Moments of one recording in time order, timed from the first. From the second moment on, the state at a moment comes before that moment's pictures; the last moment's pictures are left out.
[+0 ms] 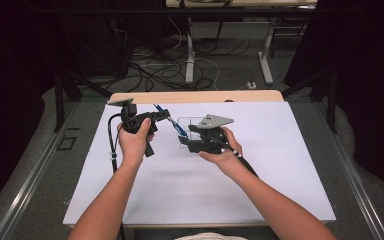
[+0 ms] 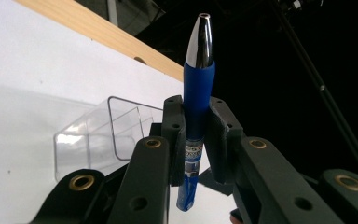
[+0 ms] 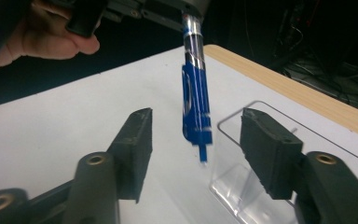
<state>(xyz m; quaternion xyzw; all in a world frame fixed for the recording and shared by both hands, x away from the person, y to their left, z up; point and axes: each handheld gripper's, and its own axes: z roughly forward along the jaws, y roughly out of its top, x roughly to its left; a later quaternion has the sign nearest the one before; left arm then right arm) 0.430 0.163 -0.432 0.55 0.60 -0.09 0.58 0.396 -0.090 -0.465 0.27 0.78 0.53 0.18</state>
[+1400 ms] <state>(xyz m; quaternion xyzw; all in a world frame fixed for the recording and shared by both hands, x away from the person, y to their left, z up) 0.444 0.098 -0.406 0.69 0.49 0.16 0.51 0.385 -0.197 -0.472 0.40 0.76 0.46 0.22</state>
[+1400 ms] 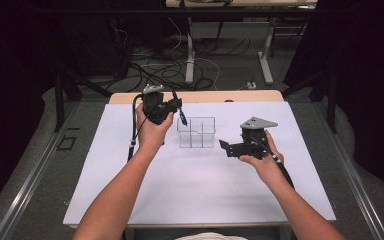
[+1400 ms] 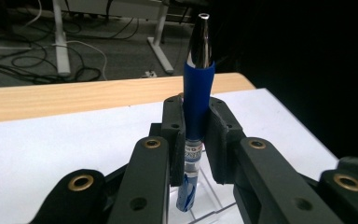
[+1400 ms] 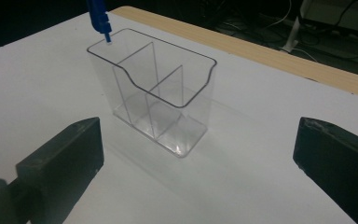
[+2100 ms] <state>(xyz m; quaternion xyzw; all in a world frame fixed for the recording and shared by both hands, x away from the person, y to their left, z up) 0.452 0.077 -0.423 0.74 0.45 0.22 0.44 0.391 -0.221 -0.488 0.44 0.74 0.45 0.23</state>
